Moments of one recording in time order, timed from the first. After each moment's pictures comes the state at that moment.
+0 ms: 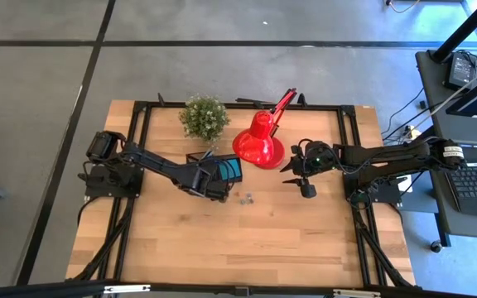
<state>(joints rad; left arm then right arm) -0.19 1.75 1.13 -0.83 -0.45 -1.37 -0.14 1.08 0.44 -0.03 -0.21 -0.27</state>
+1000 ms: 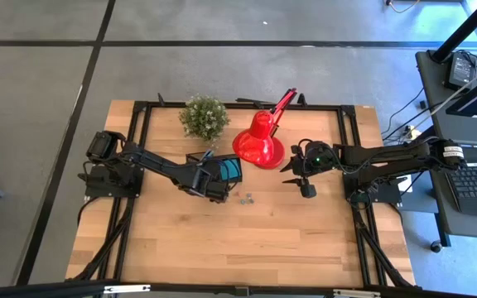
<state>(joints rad) -0.19 1.75 1.13 -0.84 -0.46 -1.12 -0.14 1.08 0.44 -0.03 -0.21 -0.27</state>
